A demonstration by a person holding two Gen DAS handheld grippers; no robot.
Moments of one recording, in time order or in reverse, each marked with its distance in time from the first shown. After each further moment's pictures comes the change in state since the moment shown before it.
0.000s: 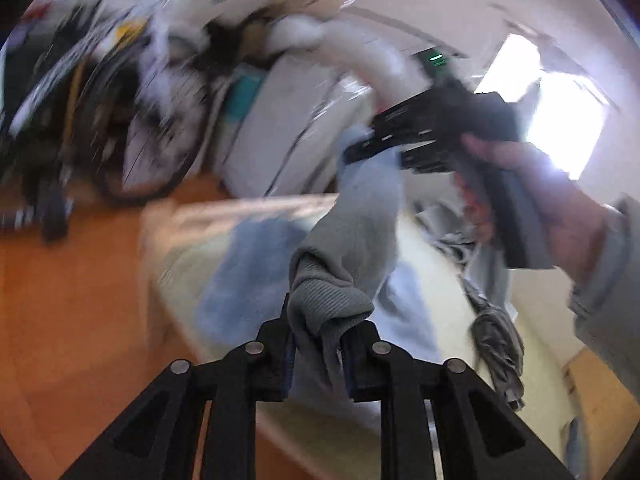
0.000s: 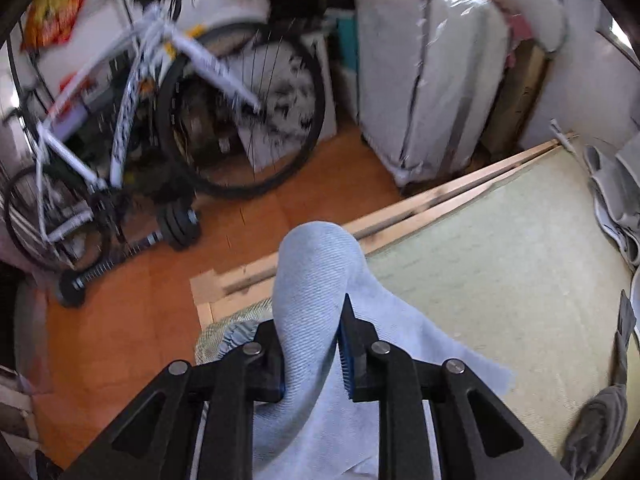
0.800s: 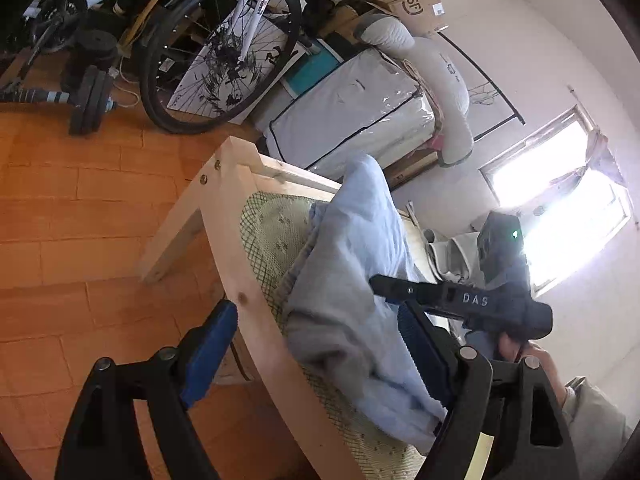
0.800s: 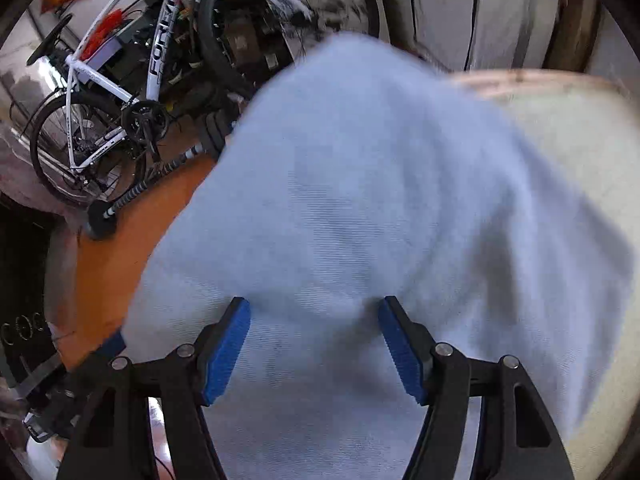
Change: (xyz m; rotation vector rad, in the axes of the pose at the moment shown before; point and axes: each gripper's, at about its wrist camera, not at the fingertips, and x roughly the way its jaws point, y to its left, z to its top) left arm -0.009 0.082 -0.011 -0.316 0.016 -0.061; right arm 0.072 0.011 -0.126 -0.029 0.186 0.210
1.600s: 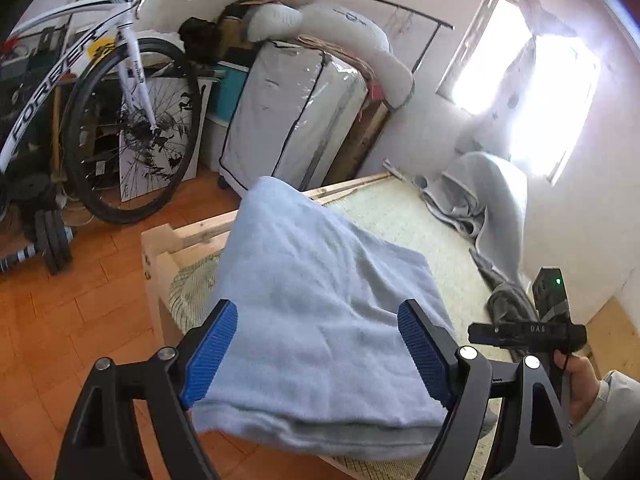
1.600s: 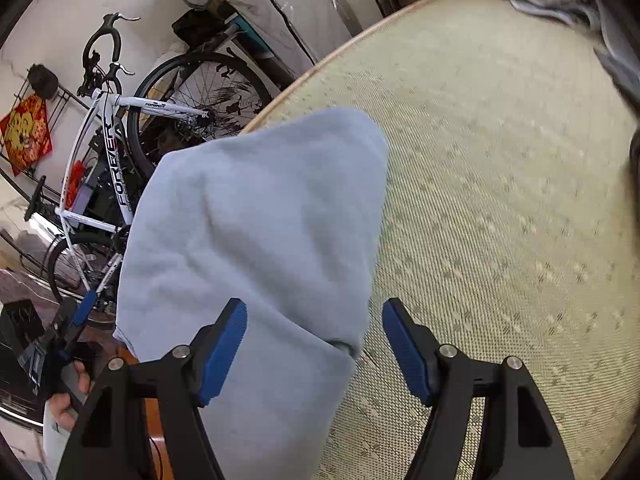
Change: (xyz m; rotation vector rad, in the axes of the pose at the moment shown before) left arm 0.034 -0.123 0.020 0.489 0.041 0.088; right arm -0.121 -0.194 -0.140 0.442 -0.255 0.089
